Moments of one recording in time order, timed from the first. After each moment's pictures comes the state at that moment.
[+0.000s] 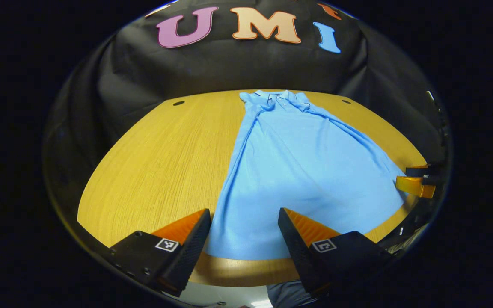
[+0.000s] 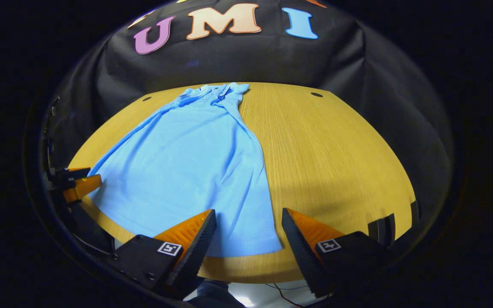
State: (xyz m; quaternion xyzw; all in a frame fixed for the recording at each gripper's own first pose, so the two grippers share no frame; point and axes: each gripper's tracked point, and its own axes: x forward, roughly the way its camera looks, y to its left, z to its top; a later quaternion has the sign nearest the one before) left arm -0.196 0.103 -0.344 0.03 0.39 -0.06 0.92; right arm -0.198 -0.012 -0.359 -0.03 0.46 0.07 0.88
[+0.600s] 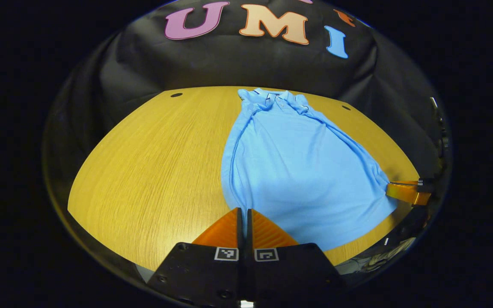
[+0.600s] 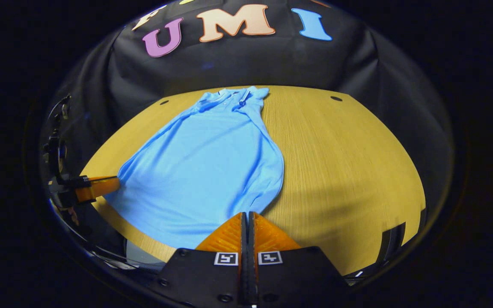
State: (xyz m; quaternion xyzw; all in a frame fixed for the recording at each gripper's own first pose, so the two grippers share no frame) left arm -0.182 0.088 -0.328 -0.01 0.40 -0.05 0.91; right arm -0.184 0.027 -0.338 -0.01 0.44 0.13 0.89
